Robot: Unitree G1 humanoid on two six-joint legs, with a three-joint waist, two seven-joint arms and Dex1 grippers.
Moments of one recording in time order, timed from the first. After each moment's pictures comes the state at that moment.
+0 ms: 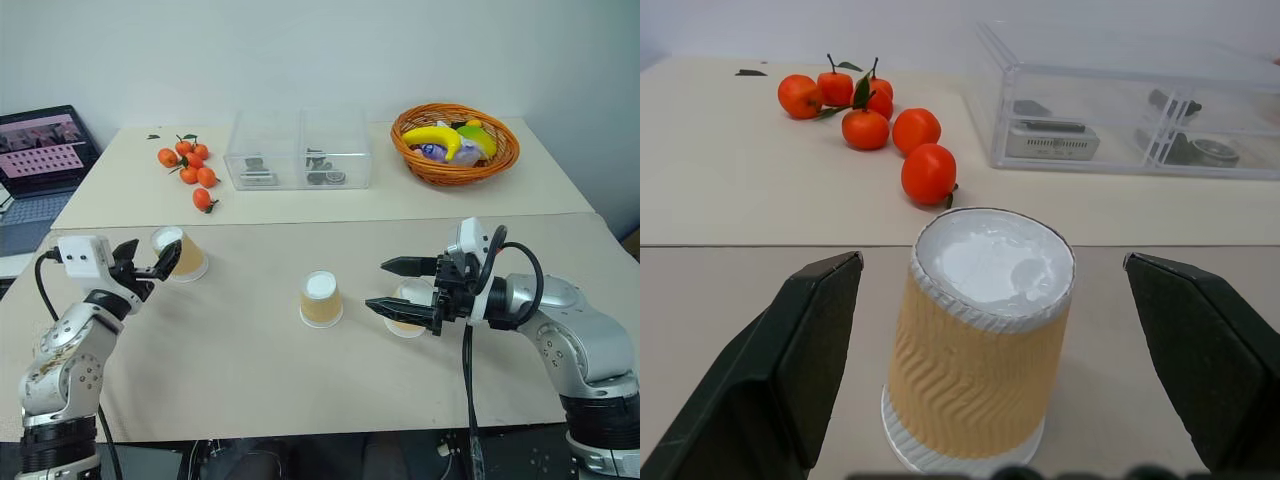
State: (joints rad) left arm -0.18 0.42 0.38 -0.17 -0.47 0.42 -0.29; right arm -0.29 -0.80 -0.13 -0.32 0.76 0.65 1.06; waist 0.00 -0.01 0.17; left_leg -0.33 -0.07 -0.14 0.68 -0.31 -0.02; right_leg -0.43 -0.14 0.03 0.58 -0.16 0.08
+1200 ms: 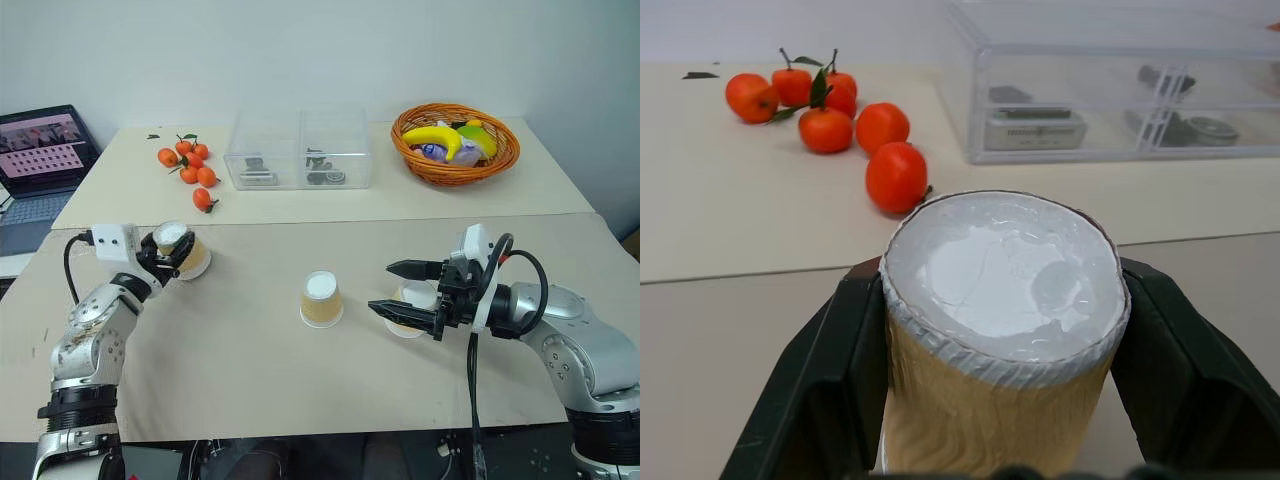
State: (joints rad) left arm -0.33 0.43 0.26 -0.03 -0.42 0.39 -0.41; right arm -0.23 -0.80 -0.17 -0.36 0.77 0.65 1.00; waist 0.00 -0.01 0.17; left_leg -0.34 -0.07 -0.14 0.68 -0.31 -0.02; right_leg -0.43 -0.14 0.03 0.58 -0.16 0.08
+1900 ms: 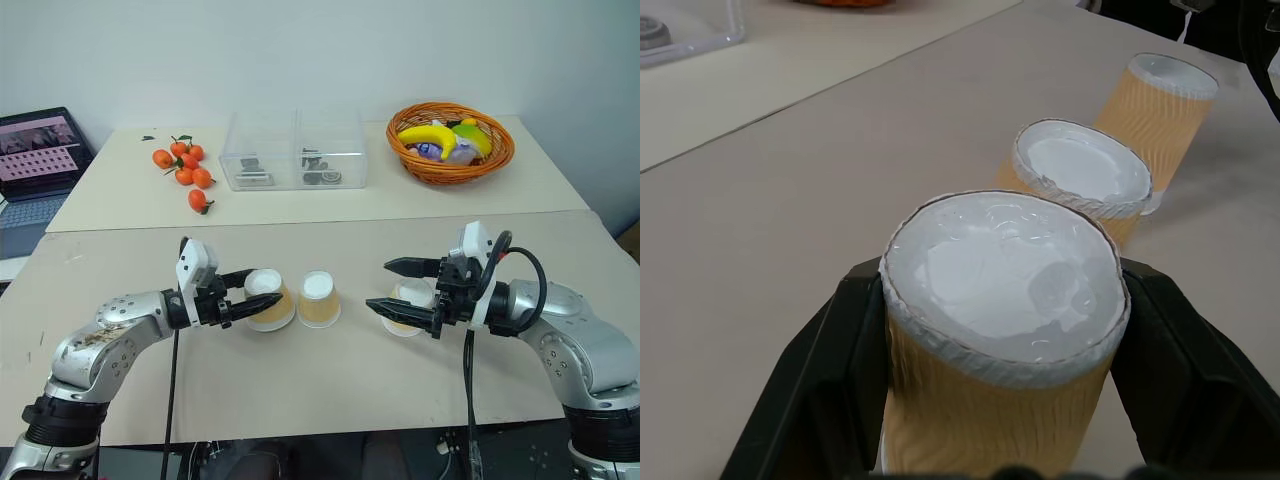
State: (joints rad) left arm -0.28 0.59 -0.01 -0.23 -0.54 0.57 -0.84; right arm -0.22 -0.79 -0.17 -0.38 0.77 0.65 1.00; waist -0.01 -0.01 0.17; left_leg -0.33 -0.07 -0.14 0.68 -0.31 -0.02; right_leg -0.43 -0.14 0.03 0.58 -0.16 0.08
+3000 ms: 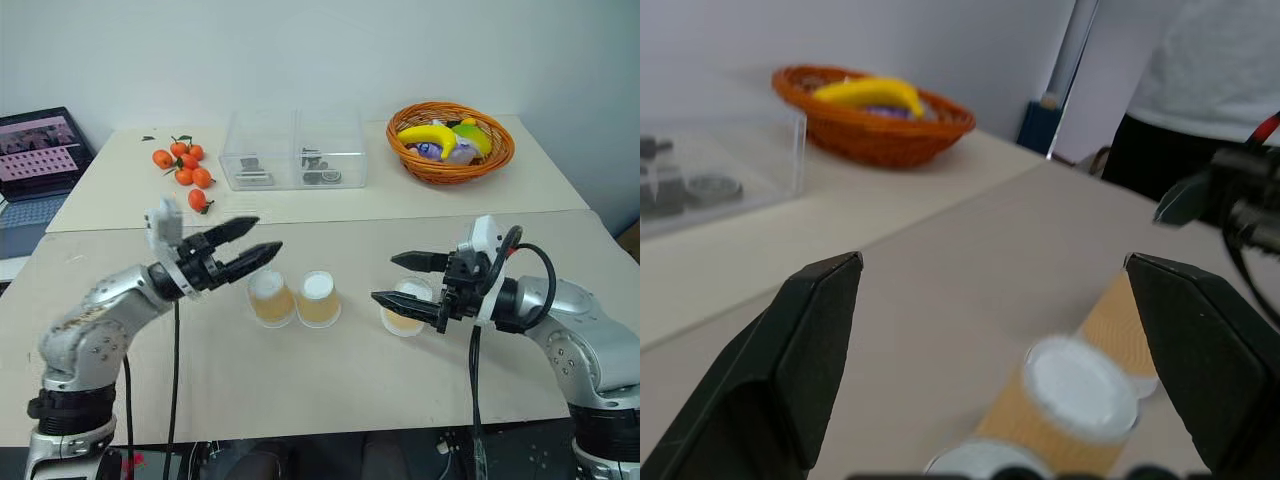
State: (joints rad) left arm -0.38 0.46 0.21 -0.40 -0.86 0.75 -0.62; right arm -0.26 -0.80 -0.19 -0.35 0.77 0.65 1.00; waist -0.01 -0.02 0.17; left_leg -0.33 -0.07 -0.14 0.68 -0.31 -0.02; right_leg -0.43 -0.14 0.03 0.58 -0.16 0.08
